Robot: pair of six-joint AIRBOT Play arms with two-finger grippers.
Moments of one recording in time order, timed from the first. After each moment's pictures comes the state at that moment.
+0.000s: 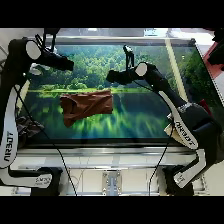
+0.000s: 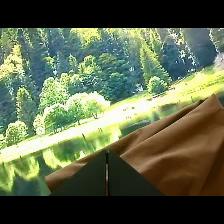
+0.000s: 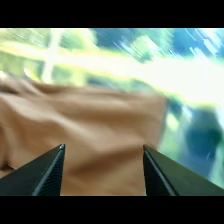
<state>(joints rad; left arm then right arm) -0.17 -1.48 1.73 1.48 -1.11 -1.34 0.38 -1.76 1.68 -1.06 0.89 1.65</state>
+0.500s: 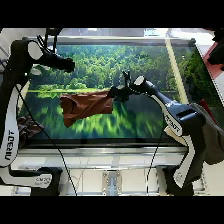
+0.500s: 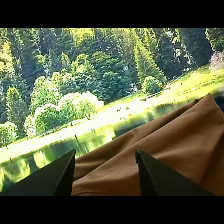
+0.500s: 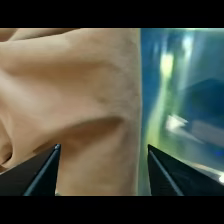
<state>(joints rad) -0.17 -1.49 1.73 1.46 -1.12 -1.34 0.34 -1.98 1.61 -0.72 0.96 1.47</state>
